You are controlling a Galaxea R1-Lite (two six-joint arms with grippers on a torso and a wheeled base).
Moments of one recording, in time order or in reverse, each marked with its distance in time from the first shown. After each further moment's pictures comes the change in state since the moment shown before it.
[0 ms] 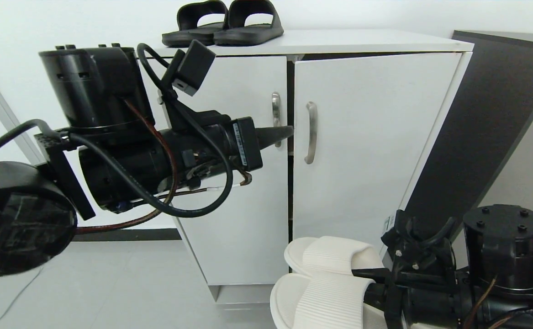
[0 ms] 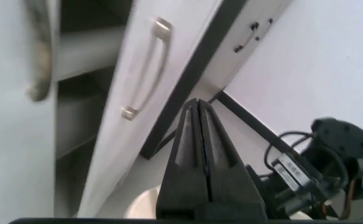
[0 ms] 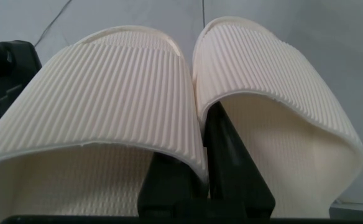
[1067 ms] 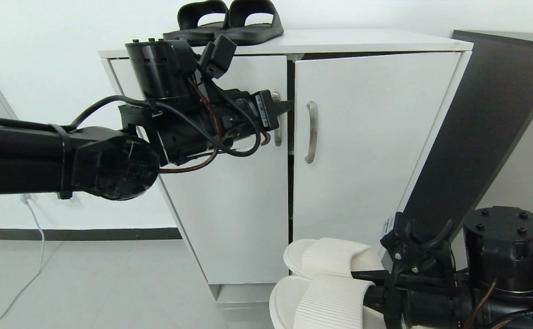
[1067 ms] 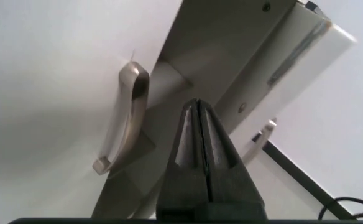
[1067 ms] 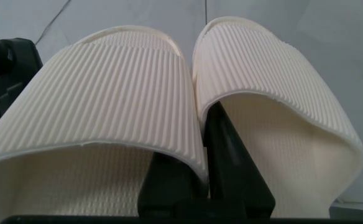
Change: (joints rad) left arm 0.074 0.243 -0.312 0.020 0.003 -0.010; right arm 0.007 0.000 0.005 -0.001 -0.002 -0.001
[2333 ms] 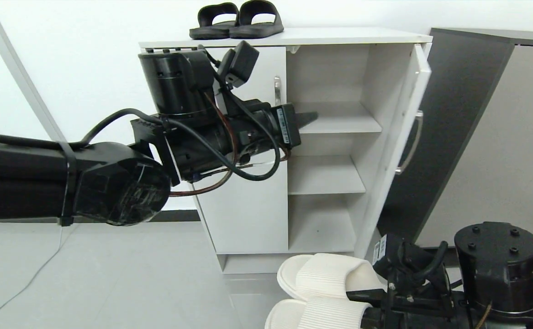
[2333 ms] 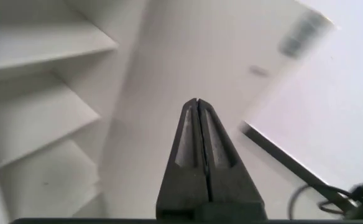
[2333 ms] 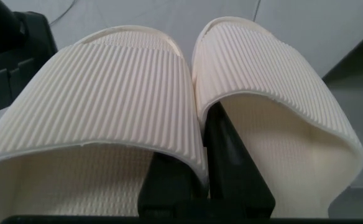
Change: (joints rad) left arm -0.069 -0.016 0.079 -0.067 0.006 0.008; right arm 0.045 0.013 0.032 -0.002 0.005 -0.034
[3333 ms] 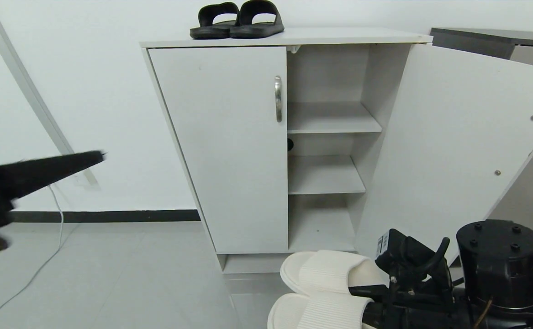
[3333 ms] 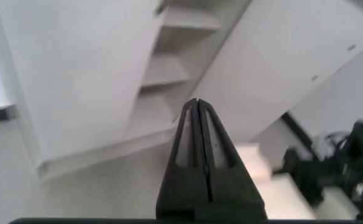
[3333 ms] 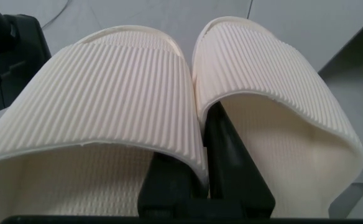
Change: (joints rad) left arm 0.331 -0.874 0.460 0.579 0.090 0.066; right arm -0.012 -0.003 0.001 -0.008 -0.006 0.003
